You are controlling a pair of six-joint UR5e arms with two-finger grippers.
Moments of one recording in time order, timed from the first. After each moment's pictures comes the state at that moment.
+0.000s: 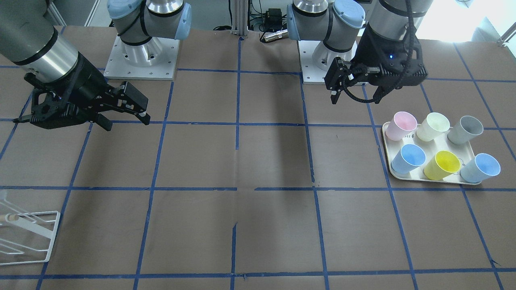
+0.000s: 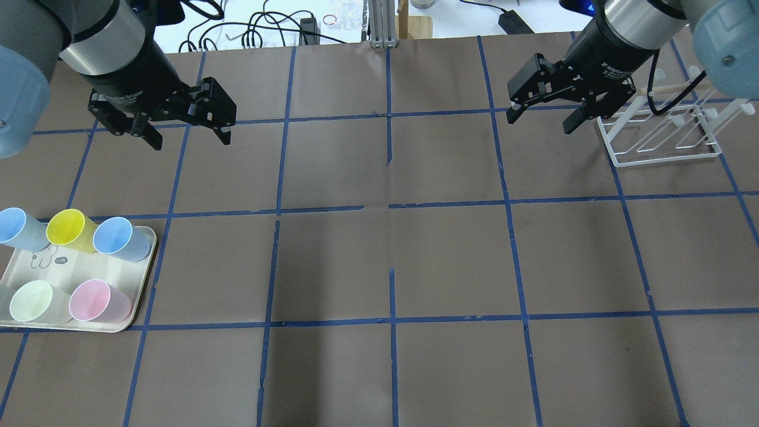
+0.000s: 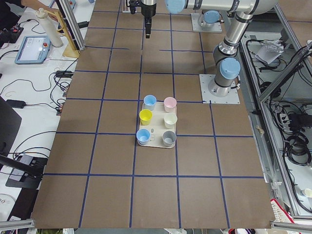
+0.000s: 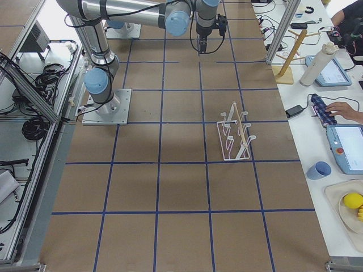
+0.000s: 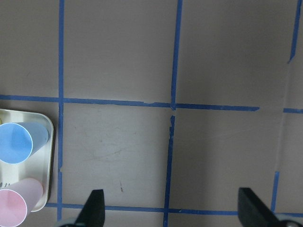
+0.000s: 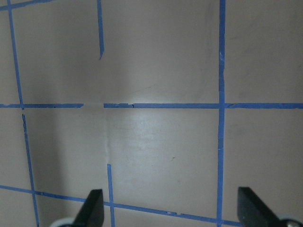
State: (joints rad) left arm -1.56 -1.52 -1.58 -1.55 1.57 -0.02; right arm 1.45 -1.51 1.59 -1.61 -1.26 -0.11
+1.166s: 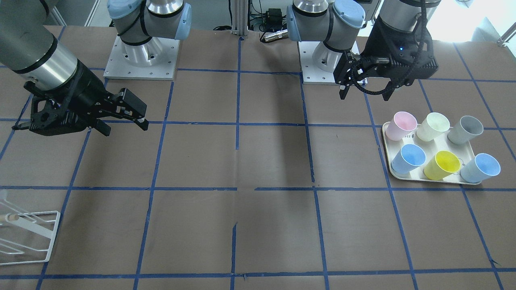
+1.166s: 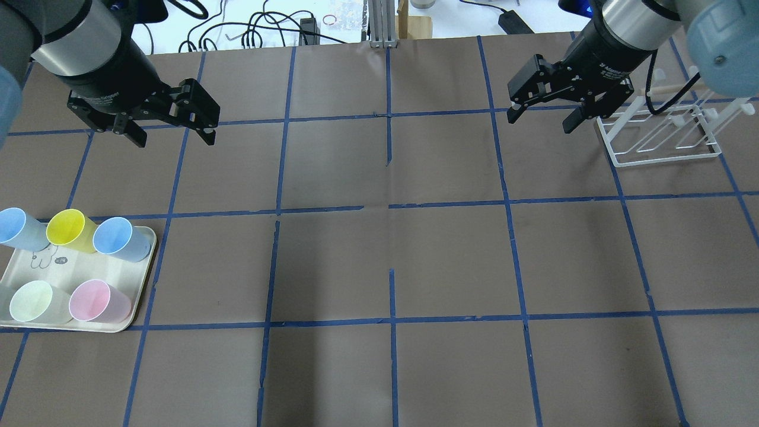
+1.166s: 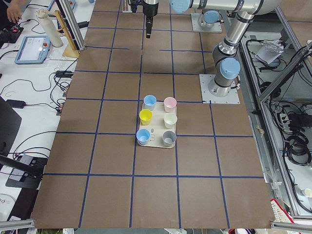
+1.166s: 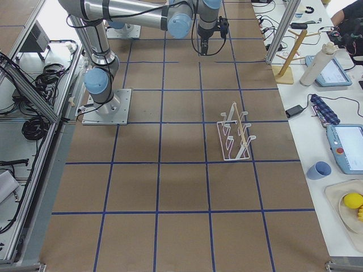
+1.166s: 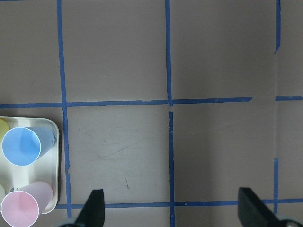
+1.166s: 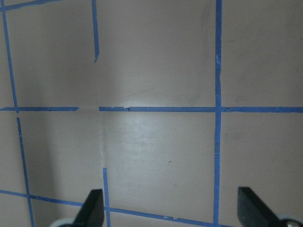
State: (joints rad) left arm -1.53 -1.50 -1.59 -1.54 1.57 0.06; right arm 1.45 -1.49 1.59 -1.64 -1.29 -0.11
